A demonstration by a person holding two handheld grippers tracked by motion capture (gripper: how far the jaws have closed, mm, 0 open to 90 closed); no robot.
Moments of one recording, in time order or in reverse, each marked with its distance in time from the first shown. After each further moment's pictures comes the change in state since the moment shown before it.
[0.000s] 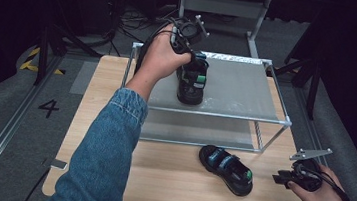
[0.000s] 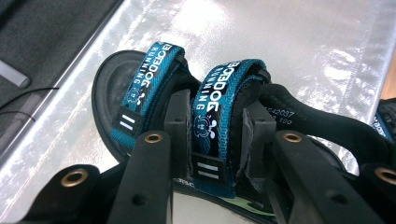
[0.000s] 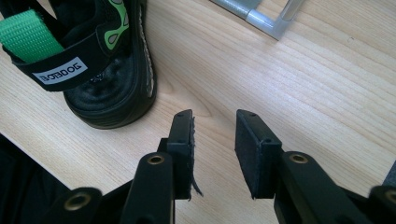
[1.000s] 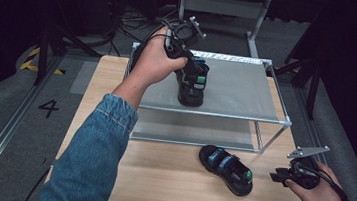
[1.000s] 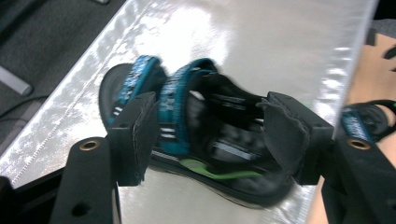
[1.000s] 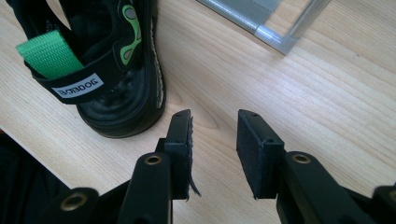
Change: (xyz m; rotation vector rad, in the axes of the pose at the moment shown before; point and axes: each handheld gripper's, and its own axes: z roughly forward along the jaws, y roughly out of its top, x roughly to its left) left arm -0.027 -0.012 -0.030 -0.063 0.011 0.005; right arm 0.005 0.010 -0.001 -0.005 0.013 -0.022
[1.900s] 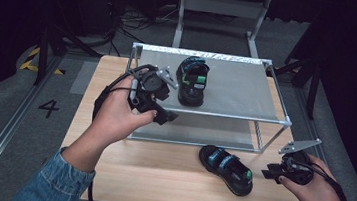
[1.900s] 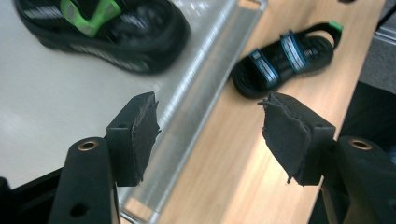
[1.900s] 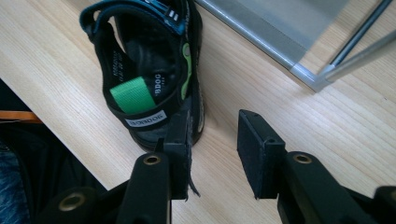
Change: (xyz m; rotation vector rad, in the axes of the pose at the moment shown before) left arm -0.091 -0.098 -0.034 0.051 -0.003 -0.005; right arm 0.024 0.028 -0.010 0.003 0.055 -0.080
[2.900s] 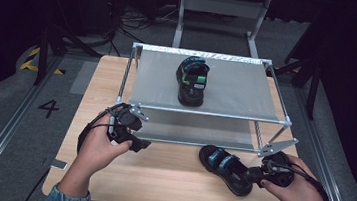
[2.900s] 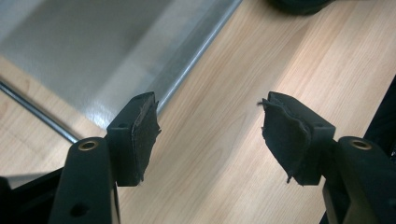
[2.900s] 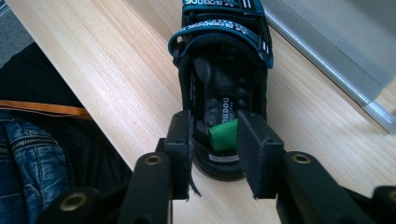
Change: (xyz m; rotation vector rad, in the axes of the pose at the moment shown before) left arm 0.010 -0.105 0.063 0.098 -0.002 -0.149; right arm 0.041 0.024 0.013 0.022 0.095 -0.094
